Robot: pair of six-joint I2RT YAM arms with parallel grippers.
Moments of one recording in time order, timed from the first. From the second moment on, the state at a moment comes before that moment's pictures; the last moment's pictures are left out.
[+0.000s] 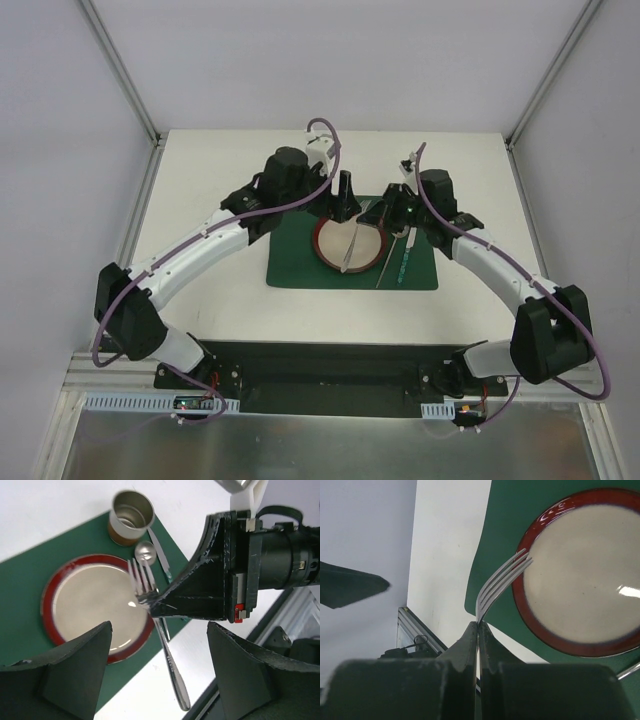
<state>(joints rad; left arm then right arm) -0.72 1.45 1.34 -0.30 0.17 -0.37 0.39 1.37 0.96 -0.13 -0.50 0.73</state>
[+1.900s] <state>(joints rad) -0.79 1.66 1.31 -0.42 0.34 -0.32 0.38 1.39 1.05 -0.17 -0.44 0.66</state>
